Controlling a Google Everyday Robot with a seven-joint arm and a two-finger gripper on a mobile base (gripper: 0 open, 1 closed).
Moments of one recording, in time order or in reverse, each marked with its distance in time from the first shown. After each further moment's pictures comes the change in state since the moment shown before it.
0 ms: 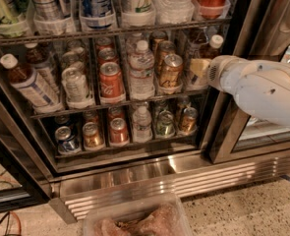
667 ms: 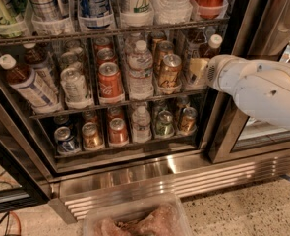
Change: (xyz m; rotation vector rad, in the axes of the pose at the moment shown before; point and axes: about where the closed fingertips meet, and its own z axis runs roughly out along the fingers) arm -0.003 0.010 -0.008 -0.015 -0.008 -0.006
